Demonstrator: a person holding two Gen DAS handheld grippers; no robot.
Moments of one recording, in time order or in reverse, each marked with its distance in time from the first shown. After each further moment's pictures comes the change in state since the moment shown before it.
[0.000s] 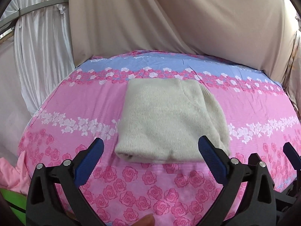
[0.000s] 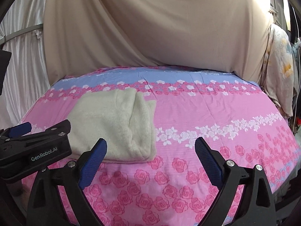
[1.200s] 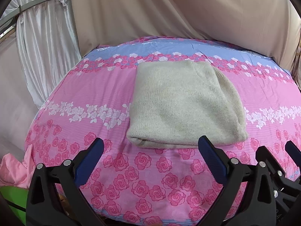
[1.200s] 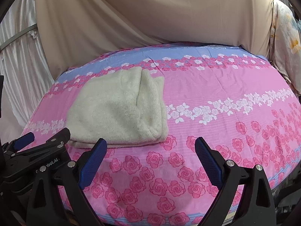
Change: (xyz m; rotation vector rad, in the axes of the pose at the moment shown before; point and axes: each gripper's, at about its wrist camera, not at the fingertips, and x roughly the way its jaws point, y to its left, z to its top) left arm 0.013 0.010 -0.021 0.022 0.089 0.072; right arm 0.023 -0.005 -0.012 0.100 0.151 0.079
